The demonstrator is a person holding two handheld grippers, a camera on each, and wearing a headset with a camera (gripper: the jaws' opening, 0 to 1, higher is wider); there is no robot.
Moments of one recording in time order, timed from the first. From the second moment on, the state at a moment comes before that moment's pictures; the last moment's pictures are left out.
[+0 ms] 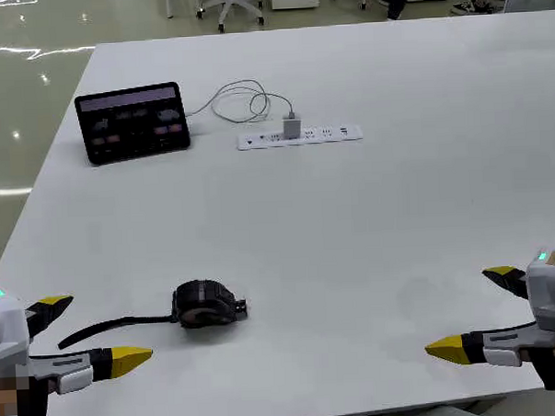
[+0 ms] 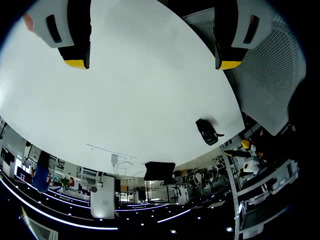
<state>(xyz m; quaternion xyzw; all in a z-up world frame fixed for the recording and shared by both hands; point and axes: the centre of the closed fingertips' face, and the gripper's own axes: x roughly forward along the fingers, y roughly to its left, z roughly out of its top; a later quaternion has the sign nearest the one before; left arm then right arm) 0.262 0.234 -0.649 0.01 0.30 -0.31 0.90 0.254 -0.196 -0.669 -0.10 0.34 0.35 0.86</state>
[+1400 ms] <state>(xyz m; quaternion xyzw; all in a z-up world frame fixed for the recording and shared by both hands) 0.274 0.220 -0.666 0.03 0.32 -0.34 0.88 0.279 -0.177 -0.675 -0.11 0.34 0.37 0.86</state>
